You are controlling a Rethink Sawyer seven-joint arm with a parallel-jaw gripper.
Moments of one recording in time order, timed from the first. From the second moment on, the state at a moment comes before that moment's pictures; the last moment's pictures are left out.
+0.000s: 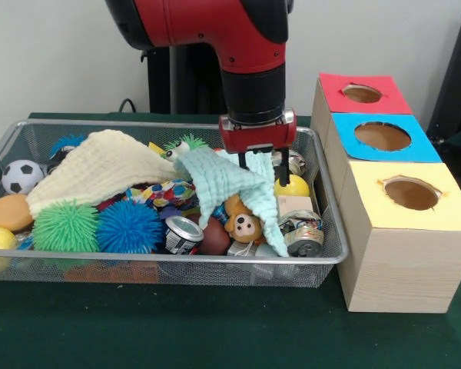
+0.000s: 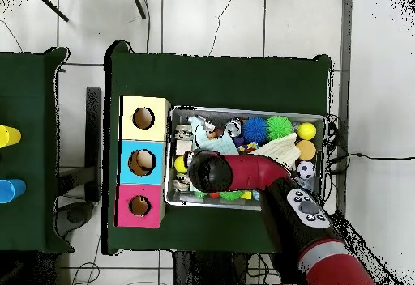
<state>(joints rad) -0.49 -0.55 0.32 1.79 -0.33 0.34 1.73</state>
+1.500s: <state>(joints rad) -0.44 -0.45 0.28 1.61 -0.31 0.40 1.73</state>
